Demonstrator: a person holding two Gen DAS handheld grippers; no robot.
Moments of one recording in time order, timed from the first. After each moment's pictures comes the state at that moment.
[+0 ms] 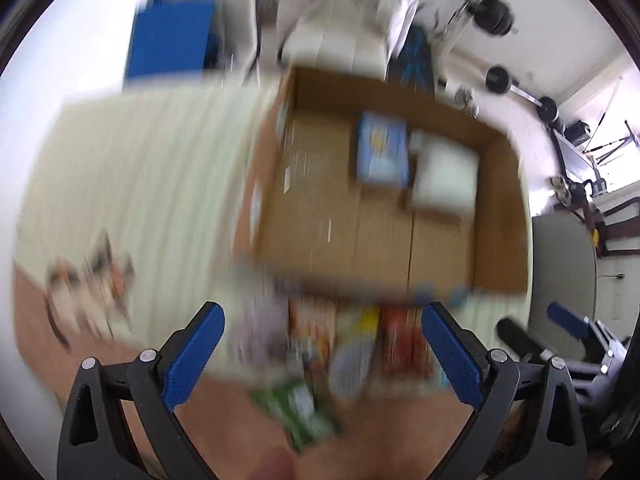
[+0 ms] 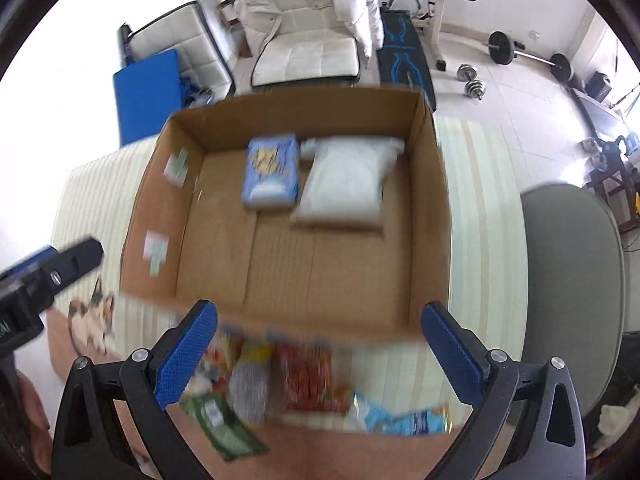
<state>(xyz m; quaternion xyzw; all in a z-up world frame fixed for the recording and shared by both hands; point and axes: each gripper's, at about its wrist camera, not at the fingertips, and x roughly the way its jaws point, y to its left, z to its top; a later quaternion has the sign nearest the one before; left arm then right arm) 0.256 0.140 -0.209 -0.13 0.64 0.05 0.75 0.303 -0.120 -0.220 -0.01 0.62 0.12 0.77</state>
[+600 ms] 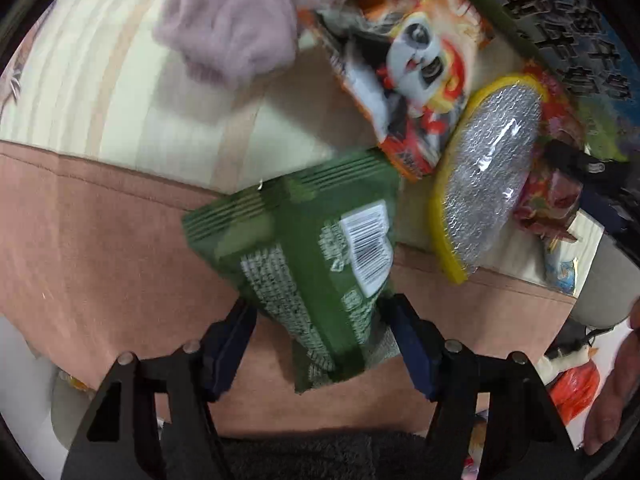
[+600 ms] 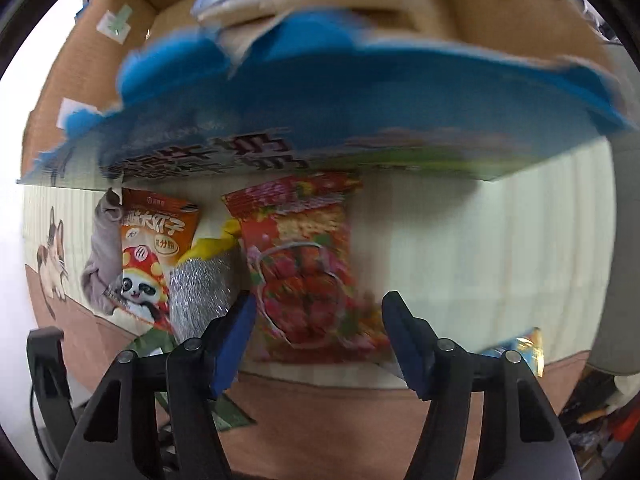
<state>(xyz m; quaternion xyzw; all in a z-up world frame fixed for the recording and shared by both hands) 0.148 0.133 -0.408 -0.21 0.79 0.05 0.58 0.267 -0.103 -0.385 0.00 0.73 0.09 0.67</state>
